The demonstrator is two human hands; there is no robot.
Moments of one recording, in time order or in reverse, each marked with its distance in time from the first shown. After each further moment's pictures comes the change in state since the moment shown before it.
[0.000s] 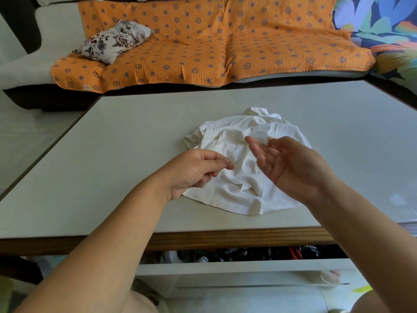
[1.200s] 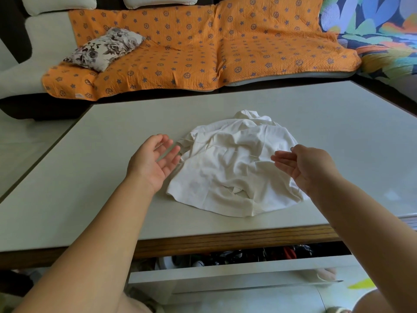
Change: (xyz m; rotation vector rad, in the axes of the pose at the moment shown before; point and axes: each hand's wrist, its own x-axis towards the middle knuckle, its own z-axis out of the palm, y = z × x) left_hand 0.019 -0.011 -0.035 -0.812 0.626 -0.025; right_hand 0.020 -0.018 -0.035 -0.332 0.542 -0.153
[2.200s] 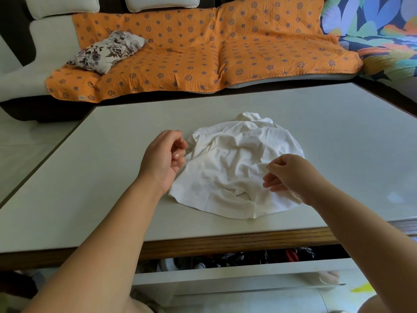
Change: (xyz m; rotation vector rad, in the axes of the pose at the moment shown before) left_hand -0.011 -0.001 0.018 0.131 -0.219 0.193; right_hand -0.004 0.013 -0.002 -0.745 -0.205 -0.114
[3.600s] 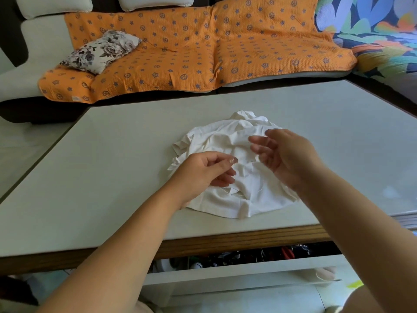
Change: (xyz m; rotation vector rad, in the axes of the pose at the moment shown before) left_hand -0.034 -0.026 0.038 0.485 -0.471 -0.053; right_hand -0.017 -0.041 0.002 0.860 -0.015 -0.055
